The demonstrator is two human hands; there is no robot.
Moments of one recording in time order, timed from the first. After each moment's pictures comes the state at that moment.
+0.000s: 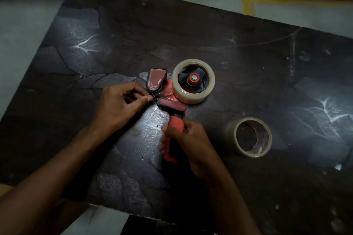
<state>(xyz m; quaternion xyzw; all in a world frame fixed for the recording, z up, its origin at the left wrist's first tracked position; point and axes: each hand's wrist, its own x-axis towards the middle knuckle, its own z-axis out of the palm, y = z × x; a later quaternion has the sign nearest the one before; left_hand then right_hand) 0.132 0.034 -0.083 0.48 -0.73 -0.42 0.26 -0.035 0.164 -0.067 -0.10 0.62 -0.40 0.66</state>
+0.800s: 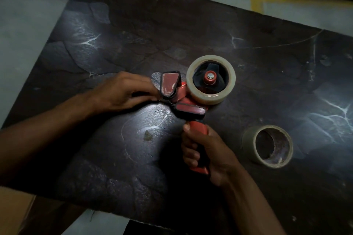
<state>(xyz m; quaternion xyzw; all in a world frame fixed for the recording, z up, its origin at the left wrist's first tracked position) 0.159 -0.040 -0.082 0.15 -0.92 -0.34 0.13 -0.041 0.161 -0.058 -0.04 0.47 -0.44 0.76</state>
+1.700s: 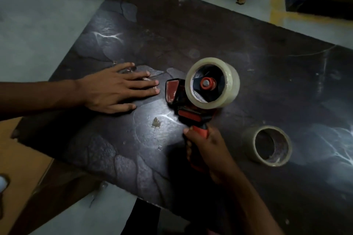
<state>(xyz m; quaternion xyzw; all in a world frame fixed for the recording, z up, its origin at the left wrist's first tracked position) 0.227 -0.023 -0.059 0.14 -0.98 0.01 -0.15 -0.038 0.183 -0.064 -0.22 0.60 -0.38 0.67</state>
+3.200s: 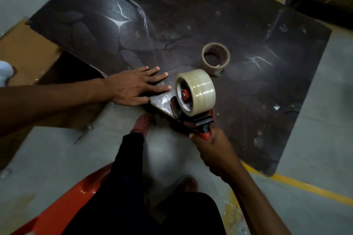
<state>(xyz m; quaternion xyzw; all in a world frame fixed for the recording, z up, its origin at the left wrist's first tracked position) 0.122 0.277 -0.058 0.24 -0.94 -0.13 -0.18 -0.162 0.463 -0.029 -0.38 0.70 -0.20 0.57</state>
